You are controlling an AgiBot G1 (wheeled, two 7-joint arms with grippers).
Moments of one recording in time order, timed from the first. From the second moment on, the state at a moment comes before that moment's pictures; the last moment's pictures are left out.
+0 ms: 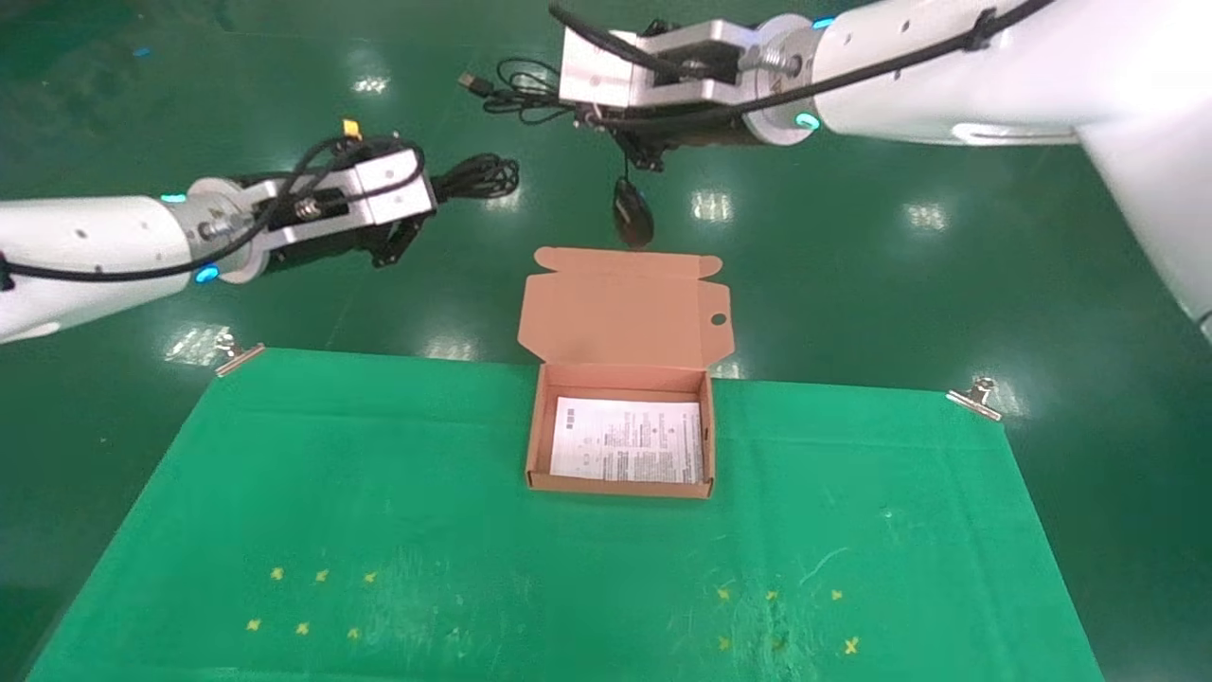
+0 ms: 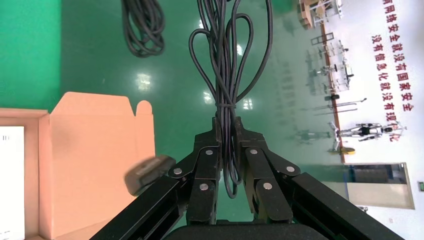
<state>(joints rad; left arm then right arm) -1.60 1.05 0.70 -0.88 1.88 0.66 -0.02 1.93 -1.33 -0.92 0.72 -1.82 -0.75 0.07</state>
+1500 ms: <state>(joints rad) -1.58 1.02 0.75 -0.81 2.14 0.63 -0.25 1.70 -1.37 -1.24 0.56 -1.46 -0.62 0.22</state>
